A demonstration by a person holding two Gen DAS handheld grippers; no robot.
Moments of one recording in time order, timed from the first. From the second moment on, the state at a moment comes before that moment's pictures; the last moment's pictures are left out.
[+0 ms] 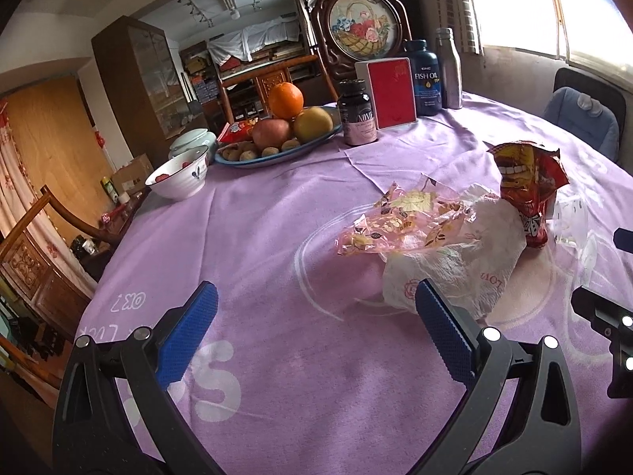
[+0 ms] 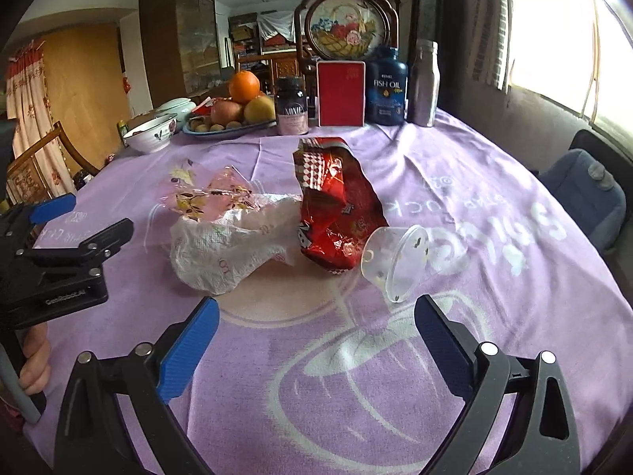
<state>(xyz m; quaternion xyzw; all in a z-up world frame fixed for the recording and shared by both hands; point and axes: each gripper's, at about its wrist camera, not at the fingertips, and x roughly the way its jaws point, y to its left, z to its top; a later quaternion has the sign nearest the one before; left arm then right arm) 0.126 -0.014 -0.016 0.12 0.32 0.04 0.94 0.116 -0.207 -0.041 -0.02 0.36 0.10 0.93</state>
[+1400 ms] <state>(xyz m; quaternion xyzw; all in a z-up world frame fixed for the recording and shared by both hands) 0.147 0.051 -0.038 0.01 0.43 -0.05 0.90 0.110 -0.218 -0.035 0.02 0.33 0.10 0.94</state>
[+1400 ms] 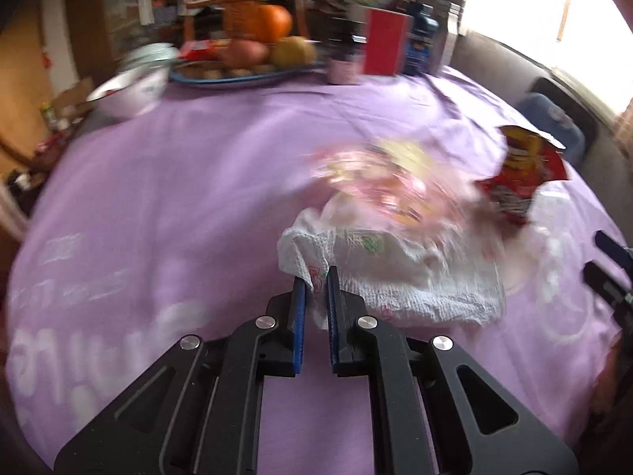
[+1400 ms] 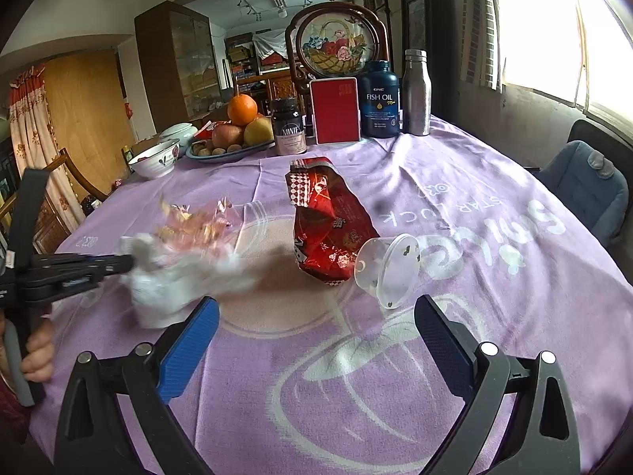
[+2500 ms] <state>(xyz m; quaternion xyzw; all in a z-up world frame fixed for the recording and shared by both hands) 0.091 0.094 0.031 -0.04 0.28 -0.06 0.96 0.113 -0.213 -0.038 0.00 0.34 0.09 0.93</state>
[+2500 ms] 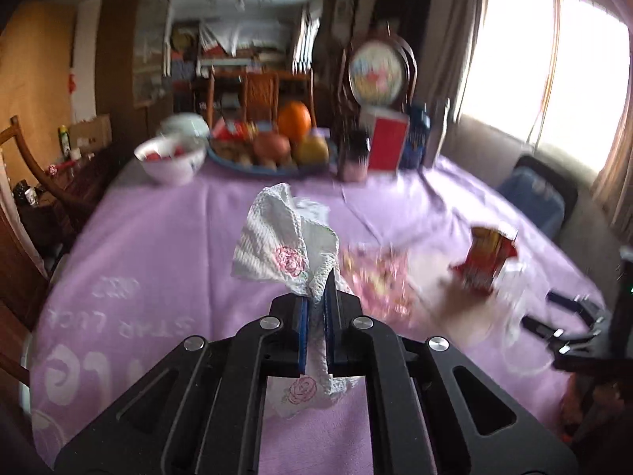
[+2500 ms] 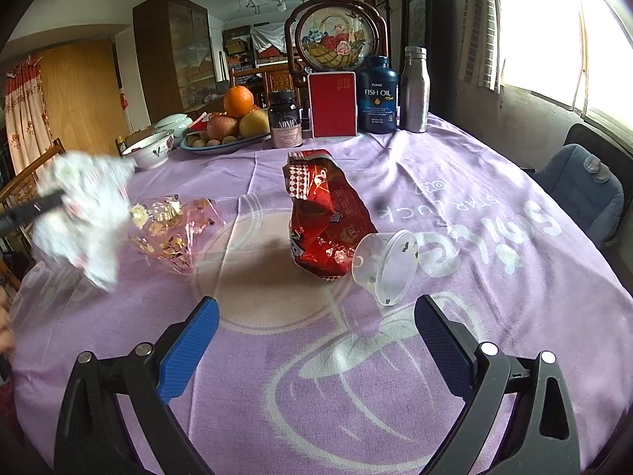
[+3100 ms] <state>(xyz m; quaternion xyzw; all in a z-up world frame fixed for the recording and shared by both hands) 0.103 0.086 0.017 -0.04 0.33 -0.08 0.94 0.184 -0.234 -0.008 0.07 0.35 0.07 0.93</state>
